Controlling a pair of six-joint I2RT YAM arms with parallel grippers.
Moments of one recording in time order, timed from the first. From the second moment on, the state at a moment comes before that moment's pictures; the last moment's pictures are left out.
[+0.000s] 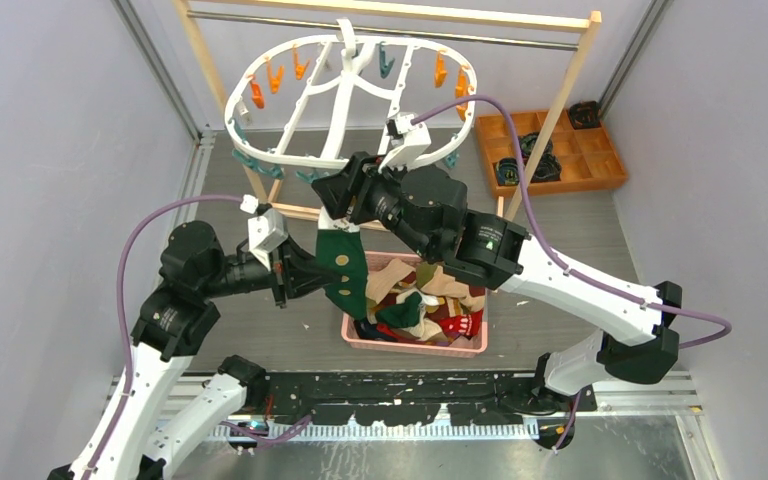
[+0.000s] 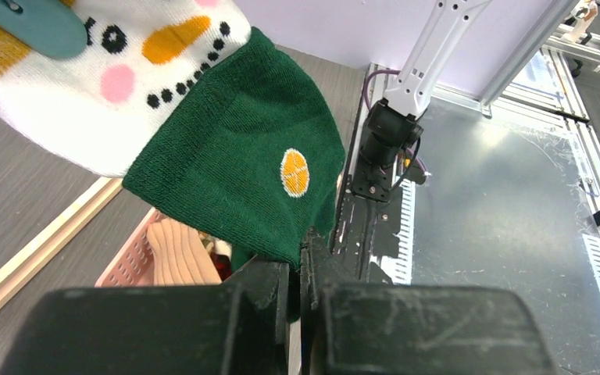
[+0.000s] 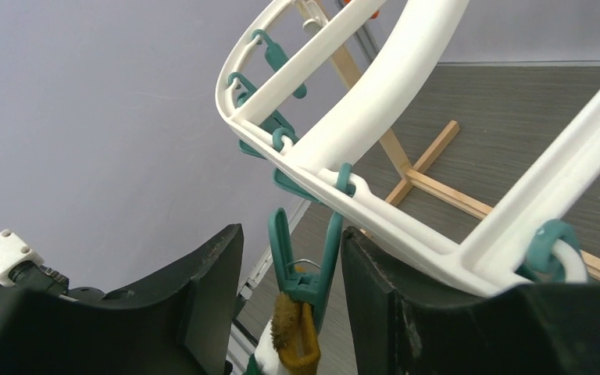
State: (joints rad) left arm -0.44 0.67 1.01 -0.47 0.91 -0.07; right arm 1.18 1.45 1.67 -0.23 0.45 0.59
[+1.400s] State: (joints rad) left arm -0.44 0.65 1.03 -0.81 0.92 0.32; right arm 1.12 1.19 1.32 -0.24 0.19 0.59
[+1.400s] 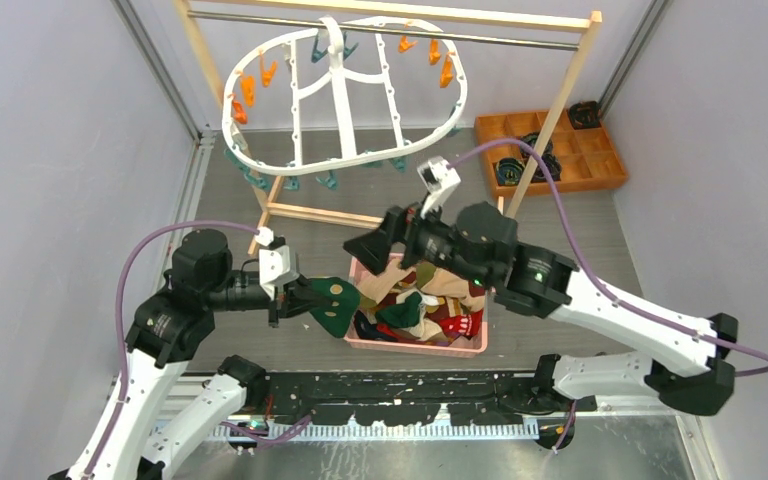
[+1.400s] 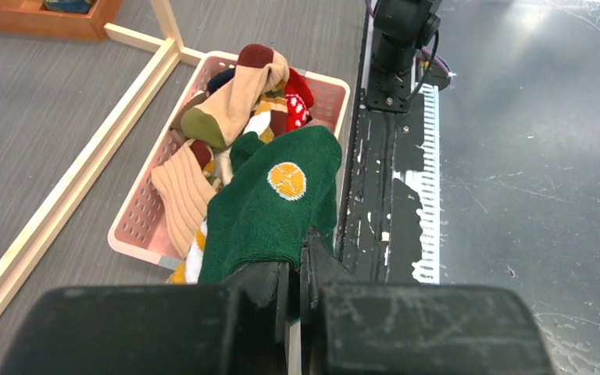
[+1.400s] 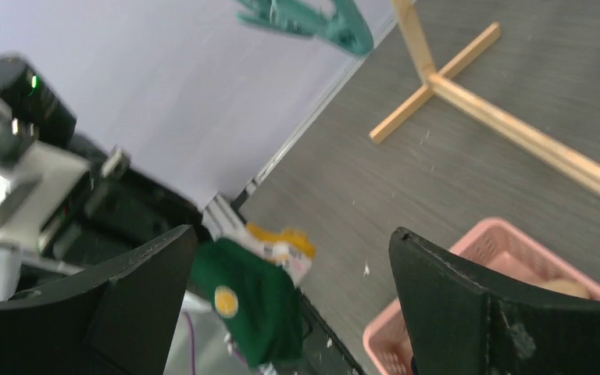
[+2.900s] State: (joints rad) left arm -0.05 1.01 1.05 -0.86 0.65 0.32; right arm 0.84 1.24 0.75 -0.36 0.03 0.77
